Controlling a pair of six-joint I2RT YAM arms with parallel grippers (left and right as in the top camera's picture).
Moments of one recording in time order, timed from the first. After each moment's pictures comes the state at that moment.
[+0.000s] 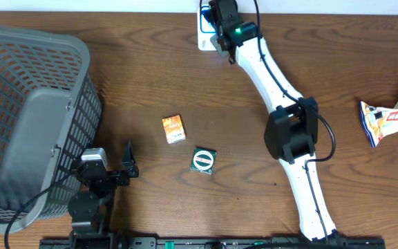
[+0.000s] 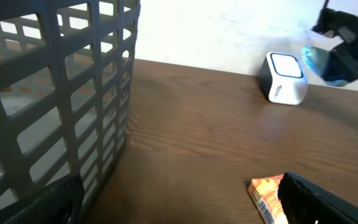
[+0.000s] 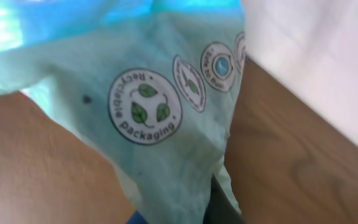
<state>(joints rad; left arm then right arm) 0.03 0.04 0.05 -0.17 0.04 -0.15 0.40 2.59 2.49 -0.85 0.33 -0.29</state>
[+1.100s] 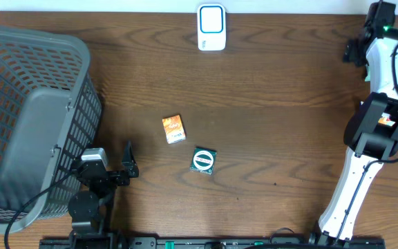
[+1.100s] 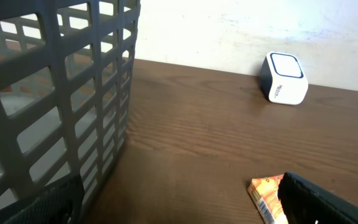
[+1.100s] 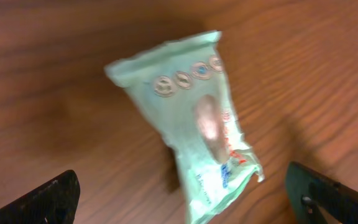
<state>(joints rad) 0.03 0.04 0.05 -0.17 0.04 -0.15 -0.28 2.50 2.30 -0.89 0.35 0.03</state>
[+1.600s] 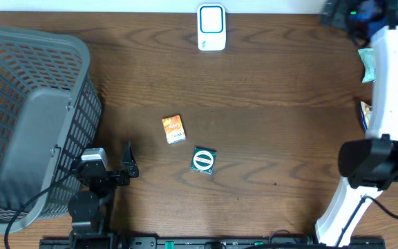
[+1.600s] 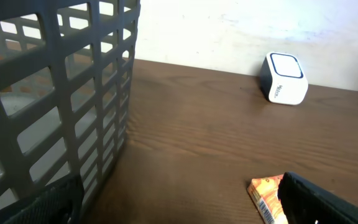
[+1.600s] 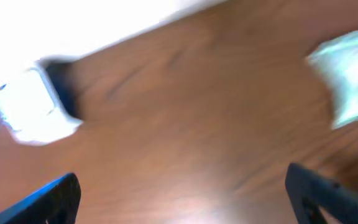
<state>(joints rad) 0.03 0.04 0.05 -0.17 0.04 -0.15 -0.05 2.09 2.36 -1.24 -0.06 0.31</state>
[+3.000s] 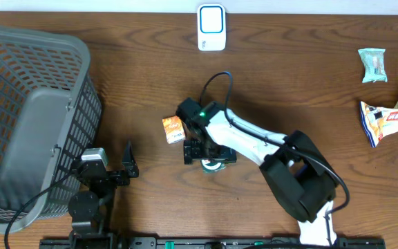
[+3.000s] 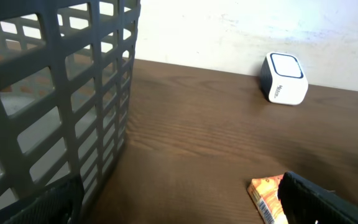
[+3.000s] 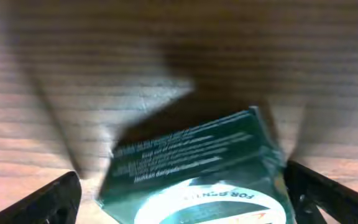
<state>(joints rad) 0.03 0.04 0.05 -0.17 0.04 -0.15 0.78 2.06 1.39 -0.95 -0.11 0.77</state>
